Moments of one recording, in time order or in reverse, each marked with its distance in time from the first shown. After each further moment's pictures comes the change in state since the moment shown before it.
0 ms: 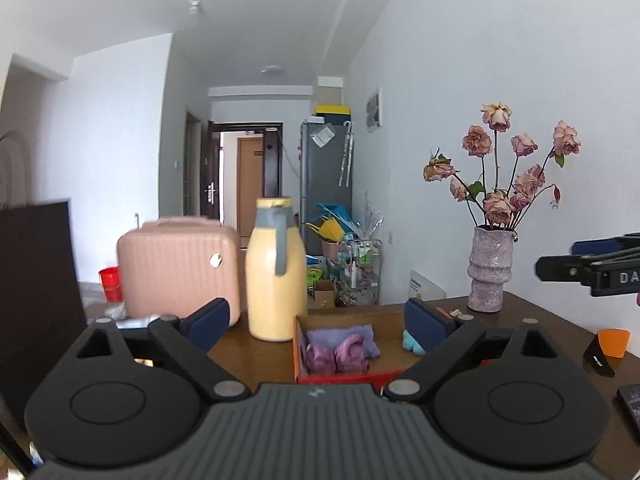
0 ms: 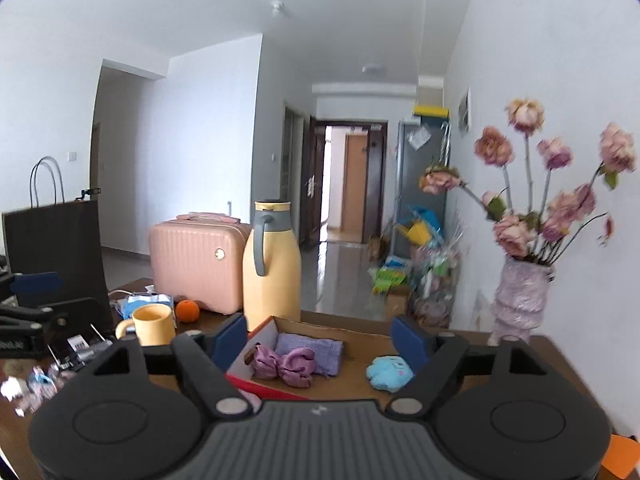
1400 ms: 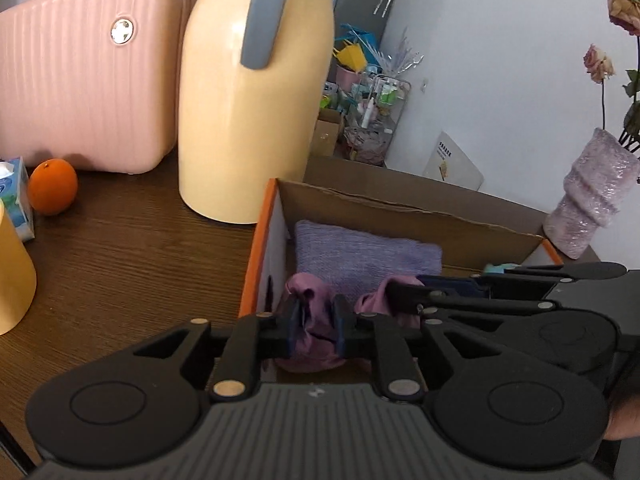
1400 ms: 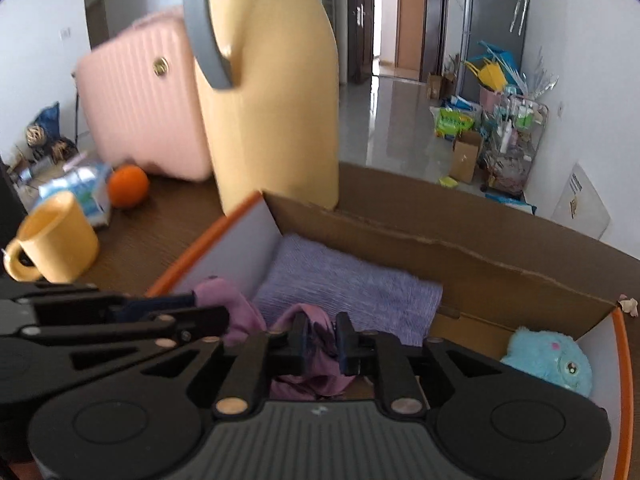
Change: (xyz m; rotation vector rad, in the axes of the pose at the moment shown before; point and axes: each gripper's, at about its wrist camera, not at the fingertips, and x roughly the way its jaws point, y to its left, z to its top) left arm 0.374 0.032 -0.079 -0.237 0.565 -0.033; right arm 0.430 0.017 -0.058 0.000 0.573 0.175
